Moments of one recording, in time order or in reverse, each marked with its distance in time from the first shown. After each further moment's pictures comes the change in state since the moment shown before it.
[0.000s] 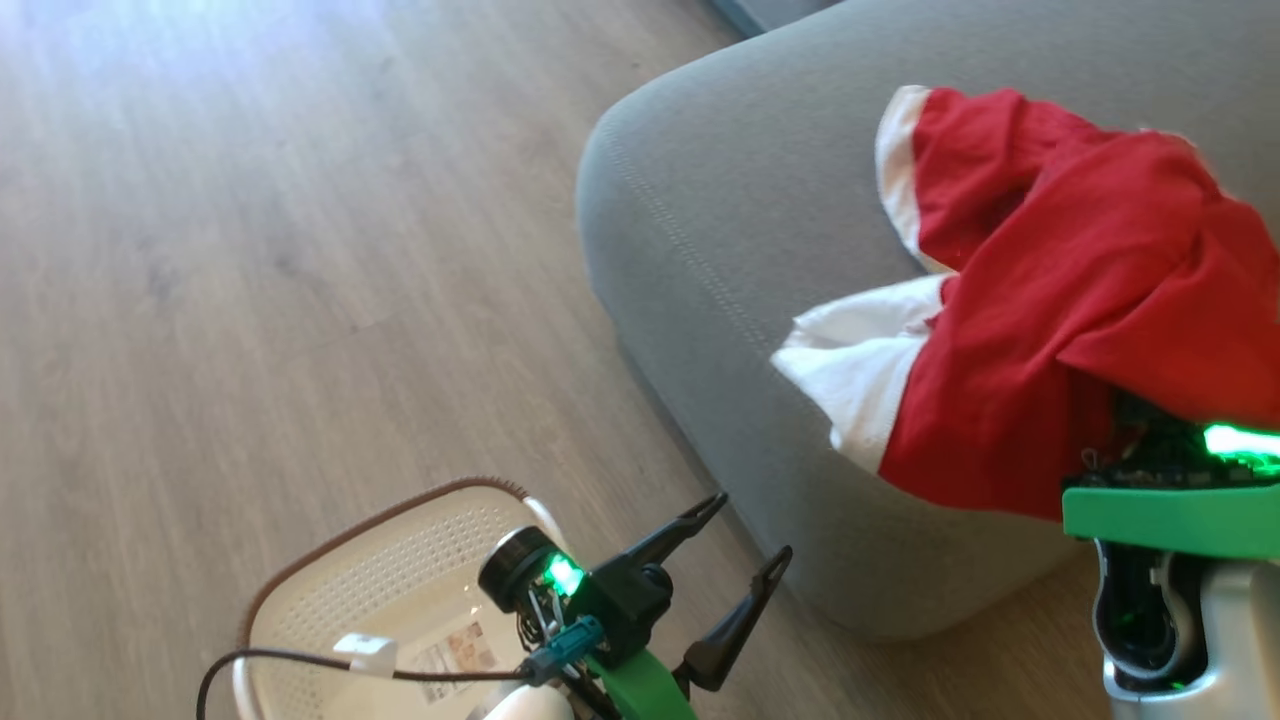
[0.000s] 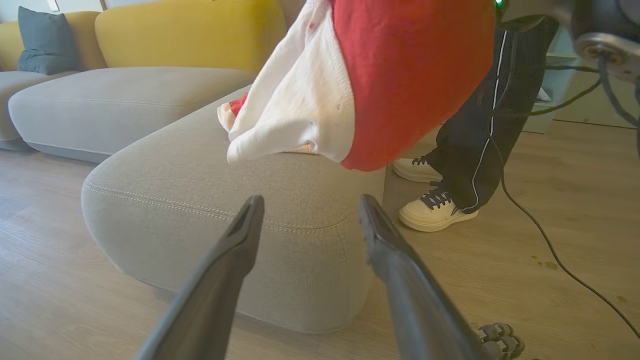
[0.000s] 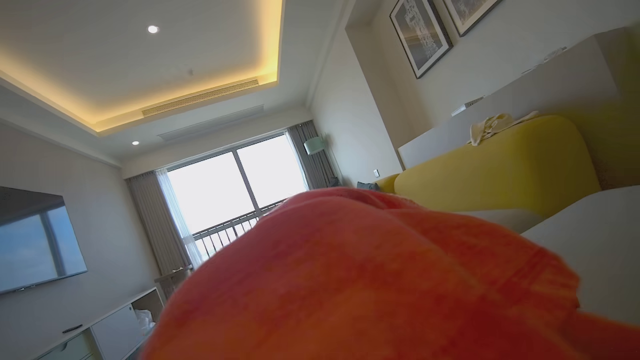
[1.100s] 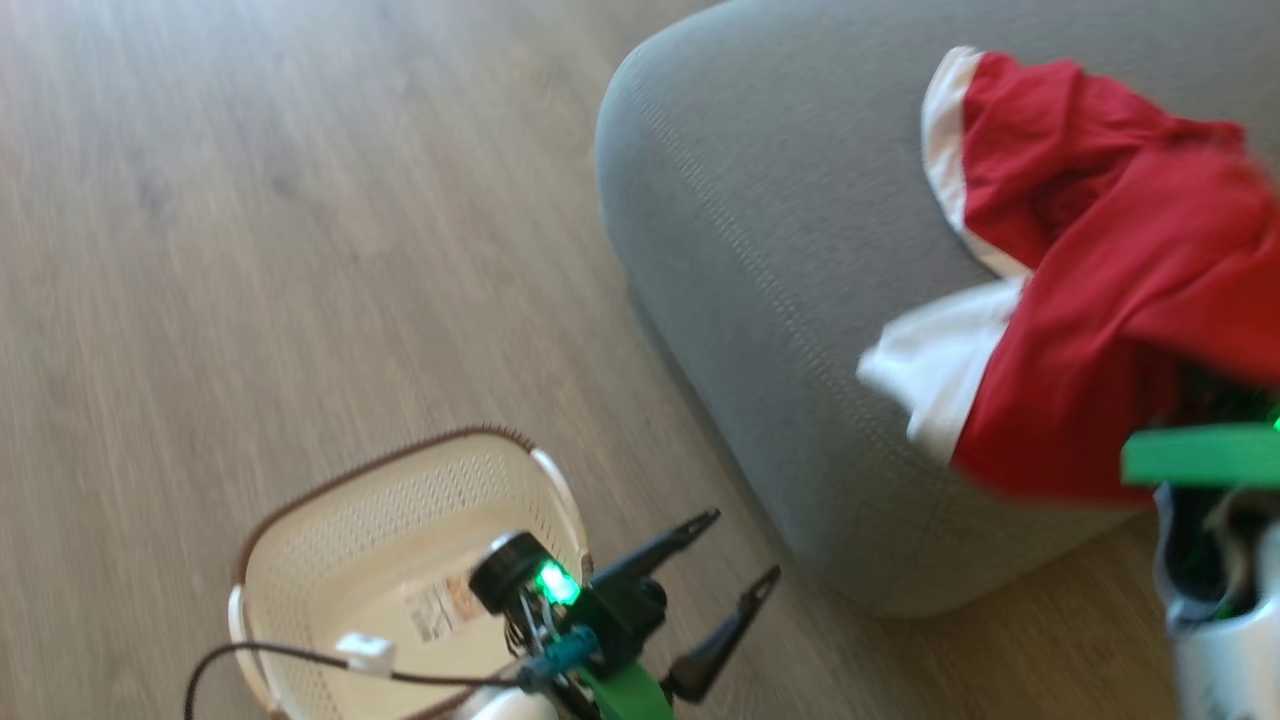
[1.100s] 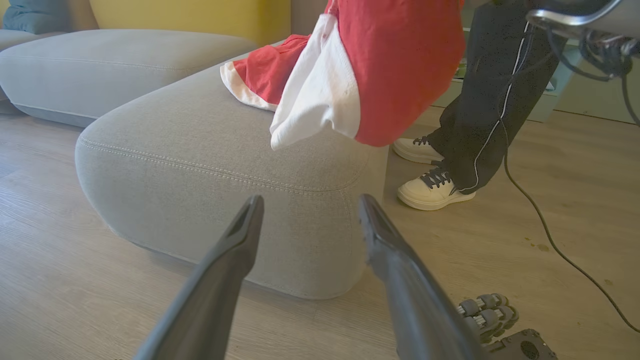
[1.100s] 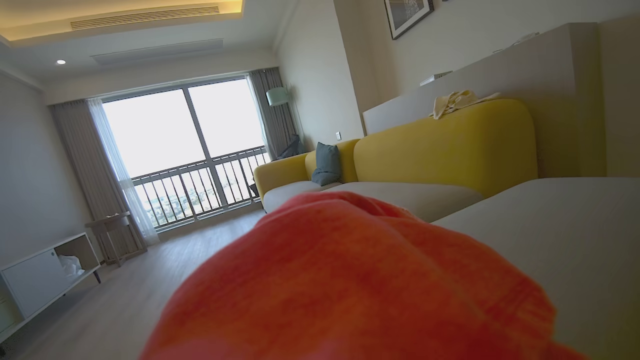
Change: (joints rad) left arm -0.012 0.046 -0.050 0.008 -0.001 0.000 0.000; right arm -0.069 -0.049 -0.117 0.202 -0.070 0.000 0.000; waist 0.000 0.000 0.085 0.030
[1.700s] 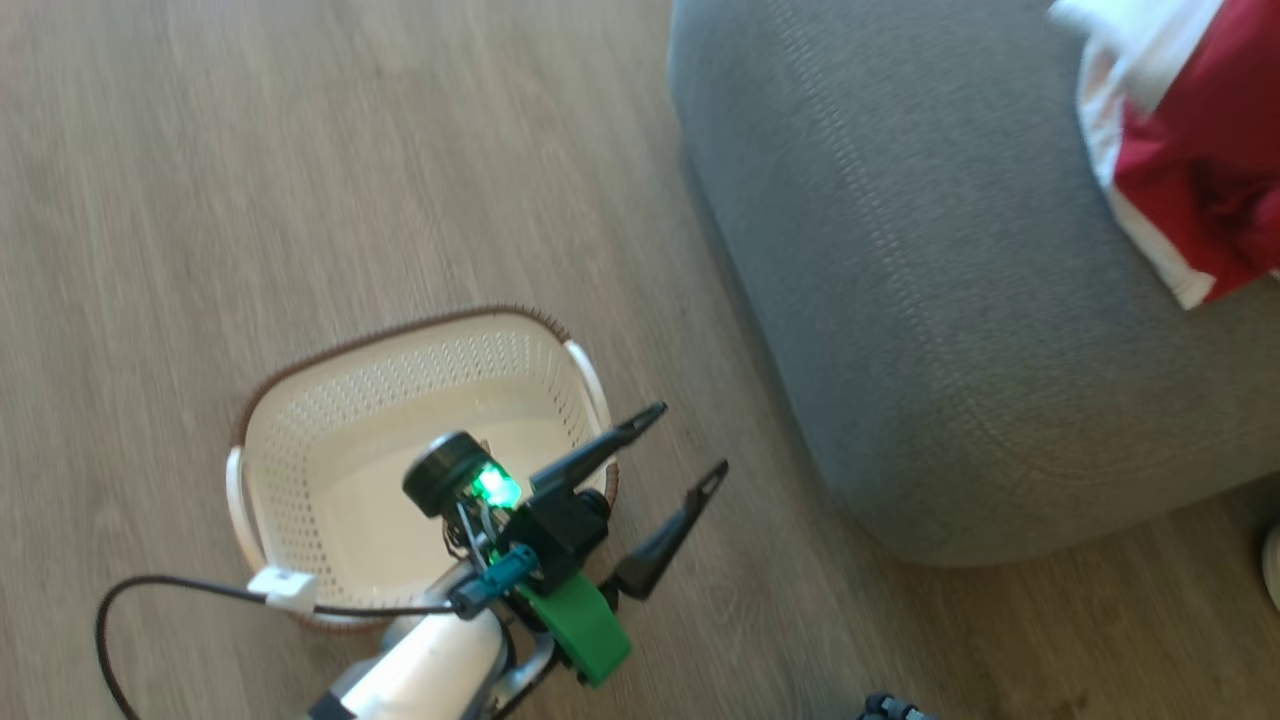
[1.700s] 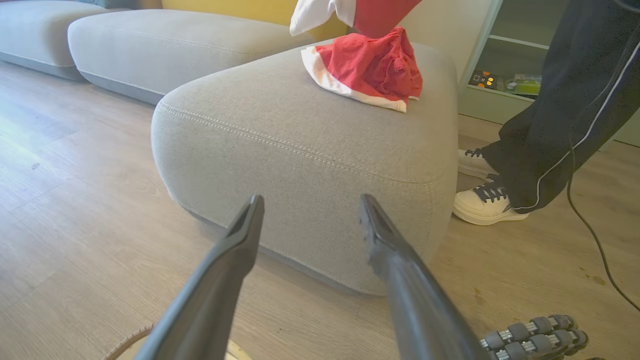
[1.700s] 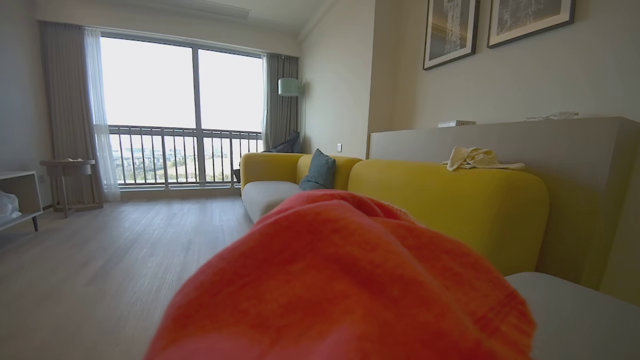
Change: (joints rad) left arm -0.122 0.088 0.048 -0.065 0.000 0.000 0.000; right arm -0.633 -0.304 -0.009 0.428 -0.038 0.000 0.015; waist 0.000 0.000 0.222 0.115
